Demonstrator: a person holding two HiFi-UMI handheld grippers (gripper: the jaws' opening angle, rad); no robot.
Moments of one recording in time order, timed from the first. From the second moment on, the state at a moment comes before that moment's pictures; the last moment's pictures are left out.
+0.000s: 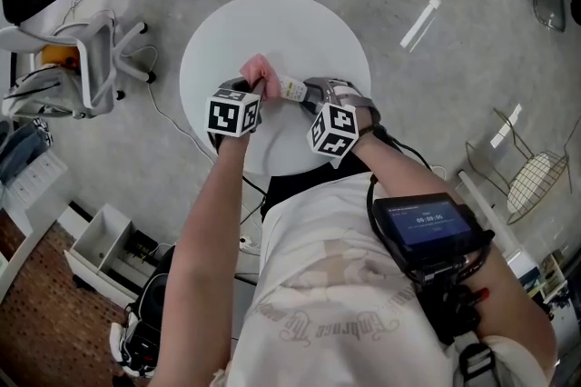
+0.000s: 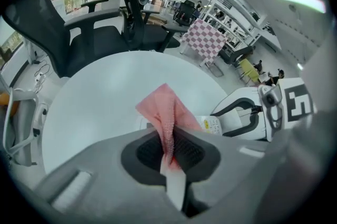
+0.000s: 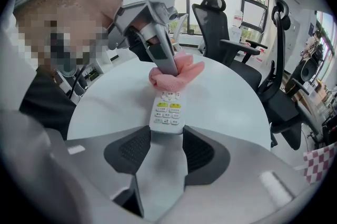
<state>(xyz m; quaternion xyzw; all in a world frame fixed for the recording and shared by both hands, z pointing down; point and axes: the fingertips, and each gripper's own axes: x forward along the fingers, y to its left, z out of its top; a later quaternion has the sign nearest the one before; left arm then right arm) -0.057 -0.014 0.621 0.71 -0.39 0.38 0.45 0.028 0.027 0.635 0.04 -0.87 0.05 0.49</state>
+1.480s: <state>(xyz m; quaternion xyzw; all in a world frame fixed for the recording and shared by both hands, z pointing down) 0.060 0.011 0.596 0.80 -0.23 0.31 0.47 0.029 0.022 0.638 0.04 -0.87 0.06 0.49</state>
